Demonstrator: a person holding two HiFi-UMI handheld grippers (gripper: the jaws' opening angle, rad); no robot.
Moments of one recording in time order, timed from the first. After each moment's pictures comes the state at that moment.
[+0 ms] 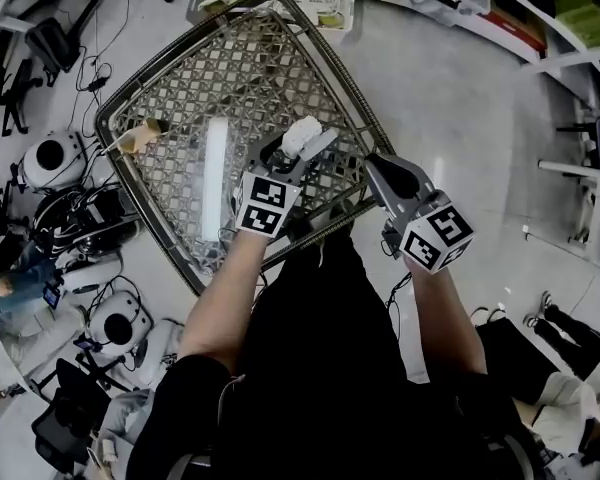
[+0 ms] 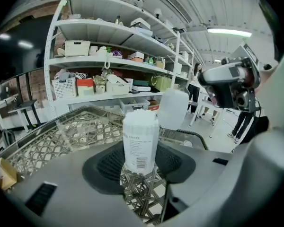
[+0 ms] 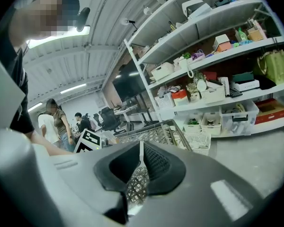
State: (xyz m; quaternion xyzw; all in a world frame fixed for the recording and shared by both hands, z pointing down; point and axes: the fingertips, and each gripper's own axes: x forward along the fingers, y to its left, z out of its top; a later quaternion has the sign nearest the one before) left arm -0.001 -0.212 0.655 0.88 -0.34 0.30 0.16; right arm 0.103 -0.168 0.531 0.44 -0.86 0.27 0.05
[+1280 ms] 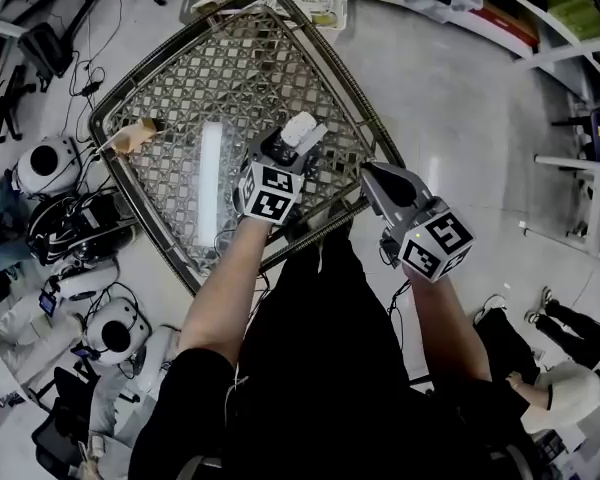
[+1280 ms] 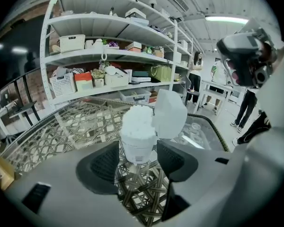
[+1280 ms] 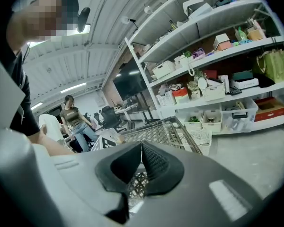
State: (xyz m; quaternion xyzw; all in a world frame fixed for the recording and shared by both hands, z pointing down) left arm -0.003 -0.212 0.707 0.86 -0.33 0.34 0.15; right arm 0.089 -0.143 0.534 0.44 -0.86 0.27 0.06
